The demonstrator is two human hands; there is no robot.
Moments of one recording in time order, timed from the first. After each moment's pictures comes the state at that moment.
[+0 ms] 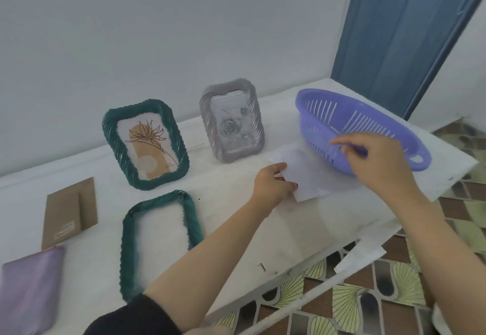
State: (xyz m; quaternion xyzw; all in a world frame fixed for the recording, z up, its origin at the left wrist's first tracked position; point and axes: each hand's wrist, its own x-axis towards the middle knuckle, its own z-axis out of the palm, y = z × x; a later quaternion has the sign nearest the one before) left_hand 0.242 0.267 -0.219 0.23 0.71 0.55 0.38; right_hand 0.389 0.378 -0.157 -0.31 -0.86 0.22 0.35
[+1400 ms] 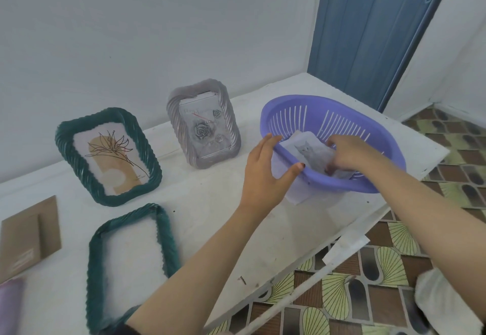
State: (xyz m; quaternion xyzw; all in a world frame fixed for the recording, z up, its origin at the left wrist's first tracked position) left_hand 0.259 0.286 -0.203 0.47 0.71 0.52 0.07; right_hand 0.370 0.442 -0.162 -0.49 -0.84 0.20 -0.07
